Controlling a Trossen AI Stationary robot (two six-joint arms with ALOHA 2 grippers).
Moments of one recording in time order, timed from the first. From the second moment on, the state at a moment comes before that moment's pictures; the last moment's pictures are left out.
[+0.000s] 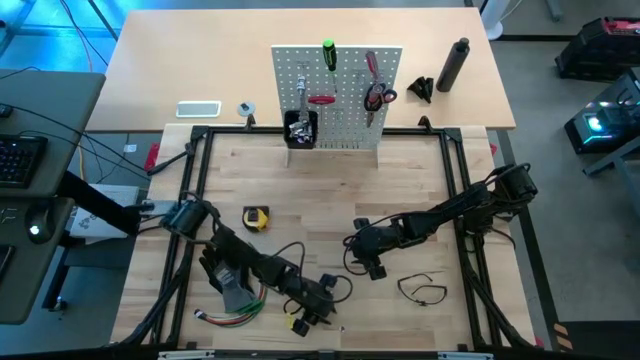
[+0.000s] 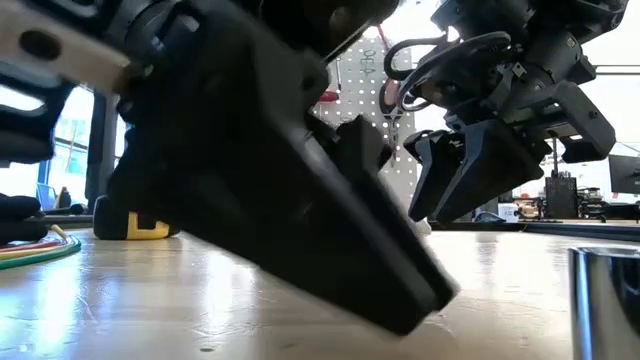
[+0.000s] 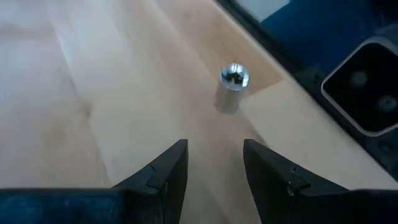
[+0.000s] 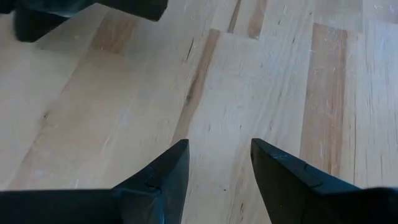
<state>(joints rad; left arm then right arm) -0.49 2.16 1.21 0.30 0.09 -0.01 0.26 1.66 0.74 0.07 0.01 -0.03</state>
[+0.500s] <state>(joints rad) -0.48 2.18 1.22 0.42 0.09 0.05 0.26 1.66 0.74 0.10 0.01 -0.03</state>
